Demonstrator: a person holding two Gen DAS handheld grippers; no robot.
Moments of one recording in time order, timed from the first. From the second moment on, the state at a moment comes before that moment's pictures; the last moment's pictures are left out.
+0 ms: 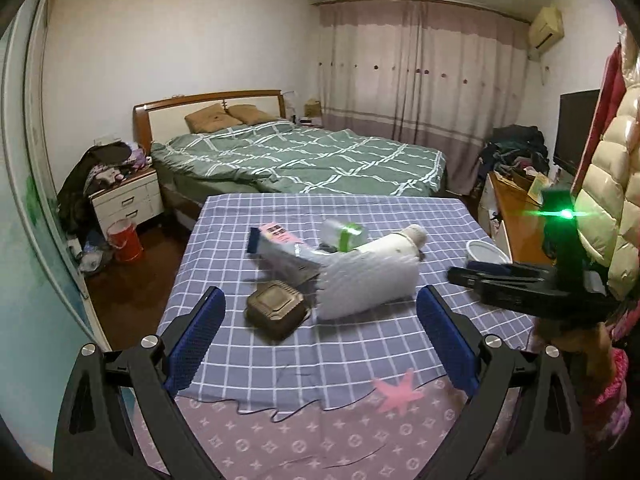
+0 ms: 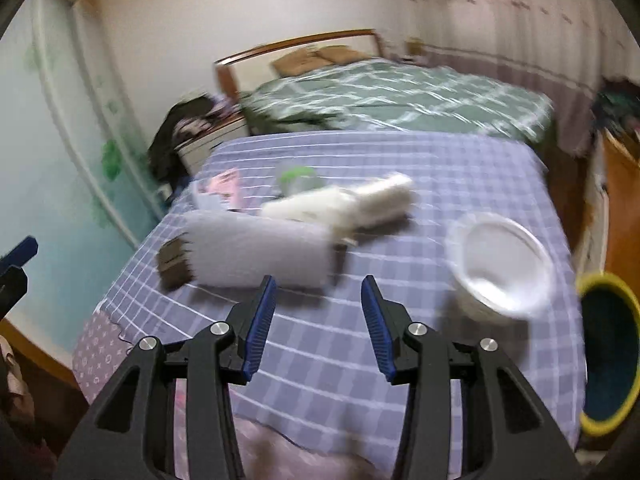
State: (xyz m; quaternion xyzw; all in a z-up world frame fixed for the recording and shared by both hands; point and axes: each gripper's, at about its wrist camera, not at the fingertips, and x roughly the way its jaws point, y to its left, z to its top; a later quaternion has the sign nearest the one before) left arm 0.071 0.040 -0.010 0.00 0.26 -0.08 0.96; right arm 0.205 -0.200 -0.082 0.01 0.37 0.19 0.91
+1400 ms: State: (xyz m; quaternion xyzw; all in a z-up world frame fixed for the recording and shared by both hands) left arm 0.079 0.043 -0.026 -0.02 0.29 -0.09 0.95; right arm 0.184 -0.189 -0.065 -0.05 0.35 0.31 0.88
